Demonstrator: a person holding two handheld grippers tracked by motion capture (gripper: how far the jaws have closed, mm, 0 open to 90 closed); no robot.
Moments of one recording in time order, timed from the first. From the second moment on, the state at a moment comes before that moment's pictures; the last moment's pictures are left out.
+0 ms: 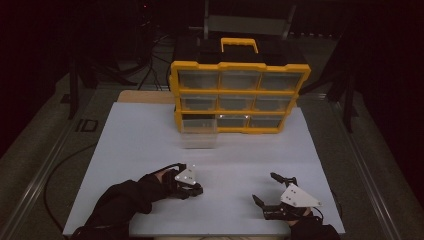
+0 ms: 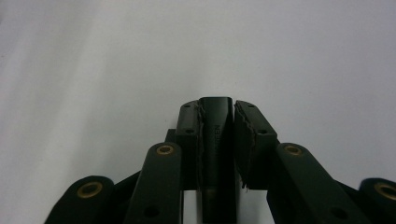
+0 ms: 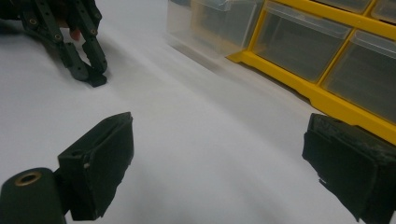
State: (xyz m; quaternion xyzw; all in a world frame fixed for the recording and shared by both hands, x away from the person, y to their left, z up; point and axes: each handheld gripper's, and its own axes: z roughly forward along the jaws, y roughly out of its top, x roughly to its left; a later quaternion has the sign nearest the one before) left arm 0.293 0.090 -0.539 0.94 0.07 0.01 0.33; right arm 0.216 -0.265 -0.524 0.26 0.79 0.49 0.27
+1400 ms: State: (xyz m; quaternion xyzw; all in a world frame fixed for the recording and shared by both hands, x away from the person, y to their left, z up) left arm 0.311 0.105 -0.474 0.93 0.09 0.02 0.36; right arm 0.216 -0.264 -0.524 0.25 0.79 0.49 0.27
